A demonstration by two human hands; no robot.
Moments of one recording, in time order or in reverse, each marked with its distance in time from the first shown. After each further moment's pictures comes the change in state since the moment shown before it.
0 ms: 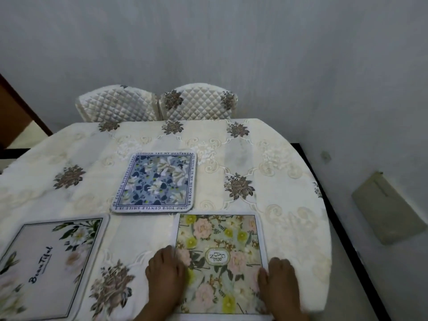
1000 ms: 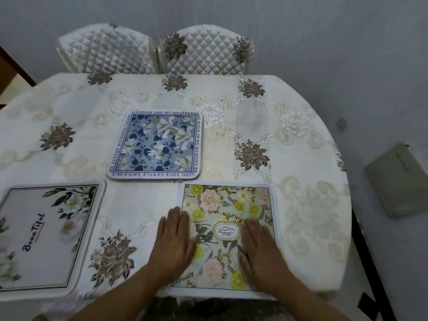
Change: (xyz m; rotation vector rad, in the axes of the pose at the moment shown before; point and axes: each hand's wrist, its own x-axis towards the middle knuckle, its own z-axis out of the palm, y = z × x) left_hand 0.021 -0.030 0.023 0.138 -0.142 0.463; right_hand 0.014 -0.018 0.051 -0.118 -0.131 -0.641
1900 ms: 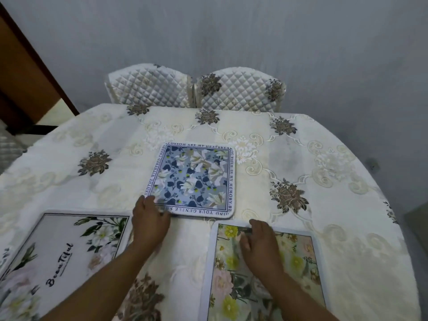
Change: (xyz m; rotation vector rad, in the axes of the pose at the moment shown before) left_hand 0.103 -0.131 -0.093 -0.335 0.344 -0.603; right_hand 0.154 -0.065 -0.029 0.271 0.248 0.259
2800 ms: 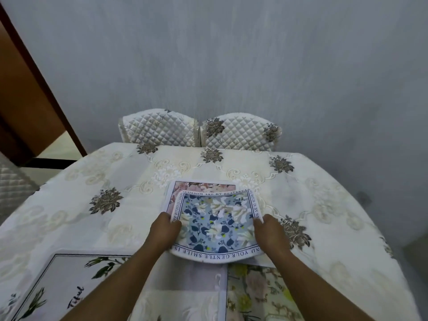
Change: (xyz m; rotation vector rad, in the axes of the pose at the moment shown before) left_hand 0.069 0.039 -0.060 -0.271 -0.292 -0.070; right_hand 0.109 -0.073 -0.058 0.222 0.014 0.373
